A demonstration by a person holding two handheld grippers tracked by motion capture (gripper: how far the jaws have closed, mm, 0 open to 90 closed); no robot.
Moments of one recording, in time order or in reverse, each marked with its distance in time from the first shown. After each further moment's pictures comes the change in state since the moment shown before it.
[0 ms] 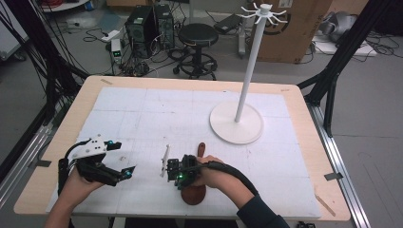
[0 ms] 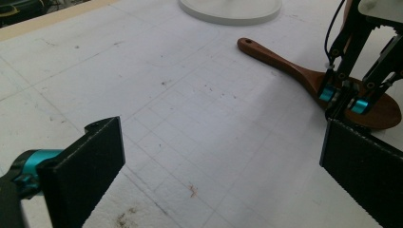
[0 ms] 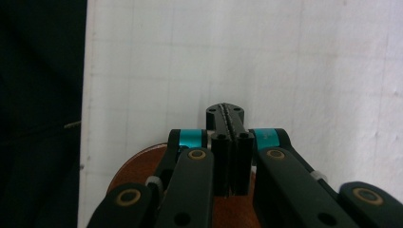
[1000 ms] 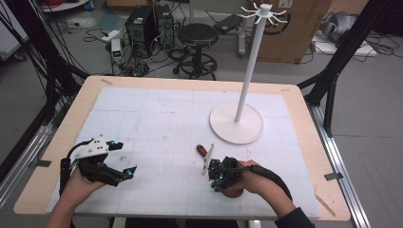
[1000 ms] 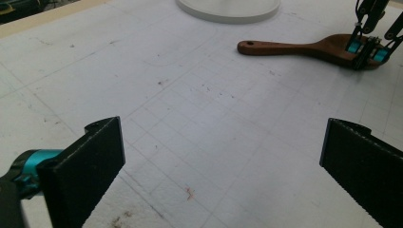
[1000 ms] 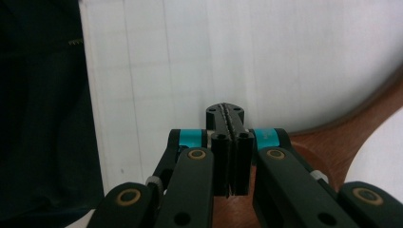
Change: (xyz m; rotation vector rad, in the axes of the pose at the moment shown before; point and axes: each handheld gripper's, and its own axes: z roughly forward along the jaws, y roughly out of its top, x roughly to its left) left arm -0.002 0.001 0.004 0.006 -0.005 0.002; right arm 0.008 -0.100 -0.031 0.037 -0.005 0.166
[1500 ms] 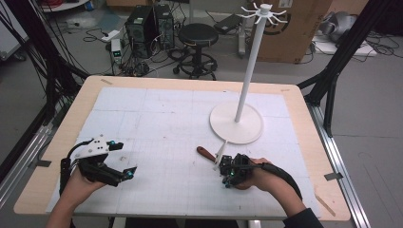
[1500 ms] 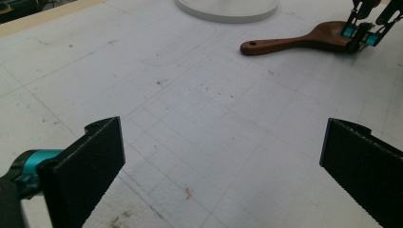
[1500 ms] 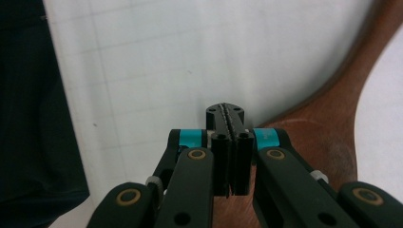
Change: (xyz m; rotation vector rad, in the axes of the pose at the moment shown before) left arm 0.000 0.000 0.000 0.003 -0.006 0.001; right arm -0.013 -0.028 -0.009 0.026 -0.032 0.067
